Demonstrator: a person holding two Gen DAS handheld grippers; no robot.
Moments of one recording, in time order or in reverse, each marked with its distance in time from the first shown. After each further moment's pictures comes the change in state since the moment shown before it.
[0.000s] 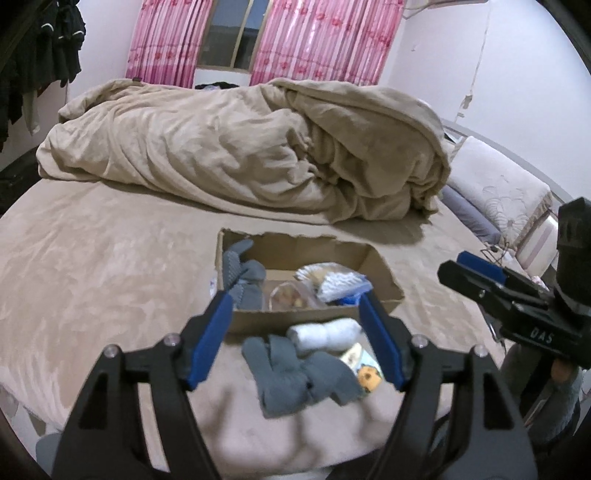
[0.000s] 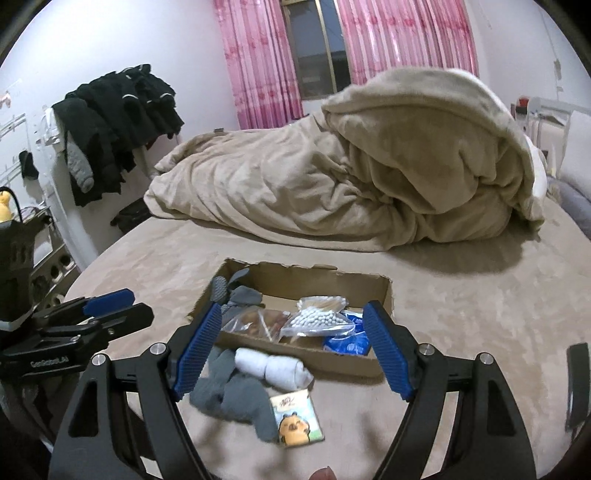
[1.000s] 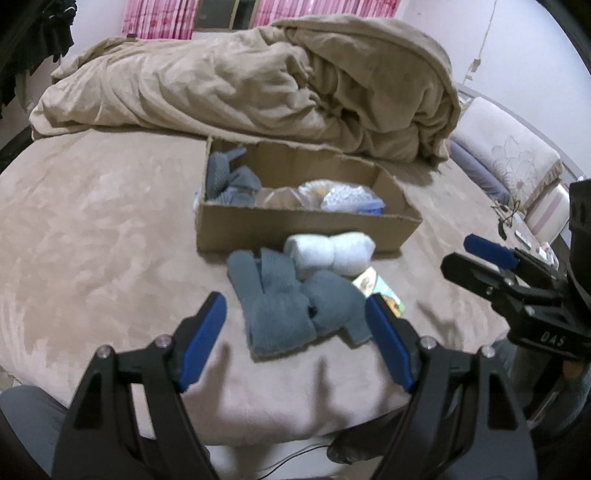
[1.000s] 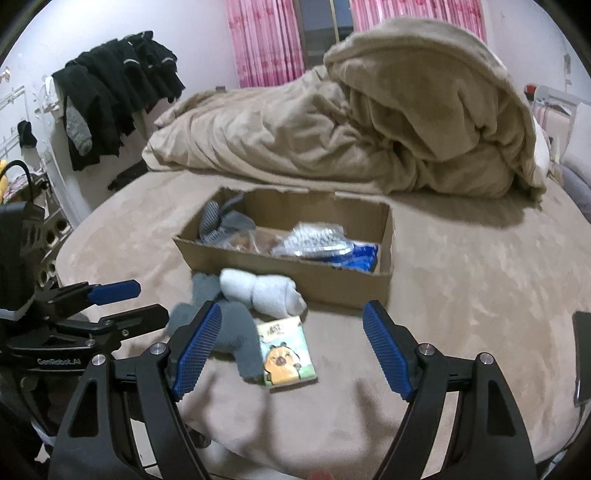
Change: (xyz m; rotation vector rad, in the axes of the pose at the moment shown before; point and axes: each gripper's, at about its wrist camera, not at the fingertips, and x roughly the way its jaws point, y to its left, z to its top) left arm 0.053 -0.002 -0.071 0.005 0.172 0.025; right arm 0.022 -0.009 -0.070 -0.028 0.131 -0.012
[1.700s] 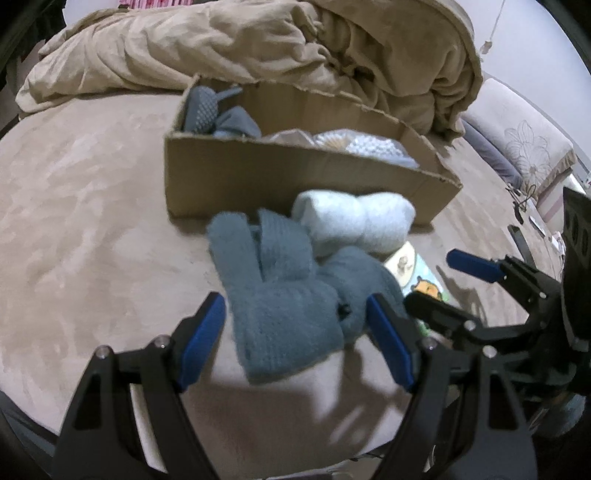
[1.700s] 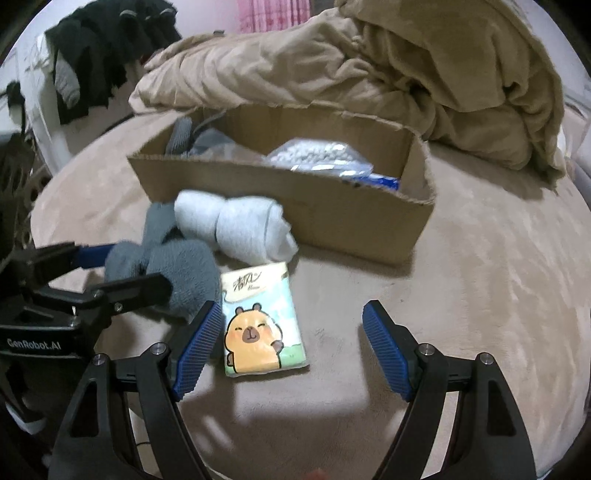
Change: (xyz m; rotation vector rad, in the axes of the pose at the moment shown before) left arm 0.066 0.007 -0.013 -0.012 0.089 0.004; right arm 0.077 0.001 -0.038 -0.079 0.160 -0.034
